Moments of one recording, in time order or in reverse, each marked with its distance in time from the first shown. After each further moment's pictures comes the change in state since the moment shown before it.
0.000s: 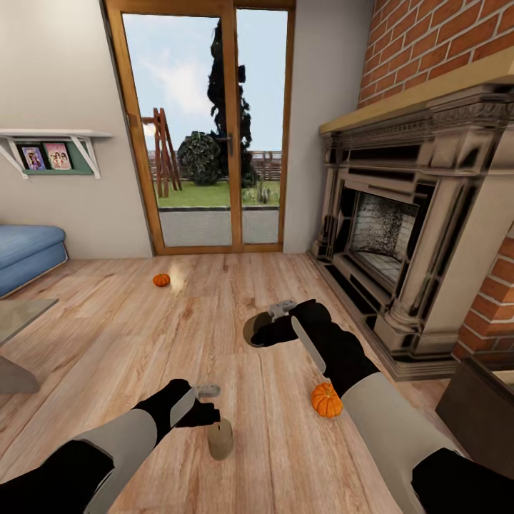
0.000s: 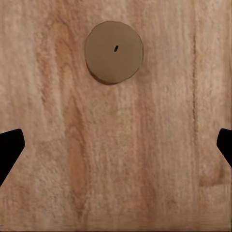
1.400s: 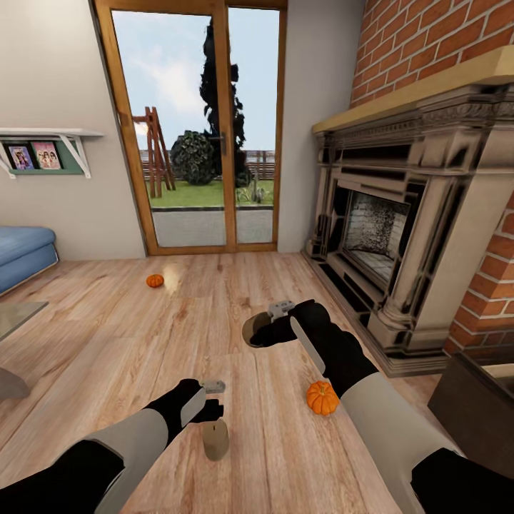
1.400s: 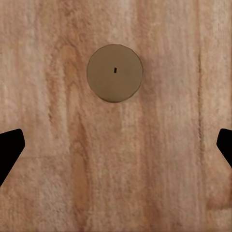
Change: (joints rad) left arm -0.002 -0.051 0.013 0.001 0.006 -0.075 0.151; right arm 0.000 0.002 0.006 0.000 -0.002 0.000 -0.001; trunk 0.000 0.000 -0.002
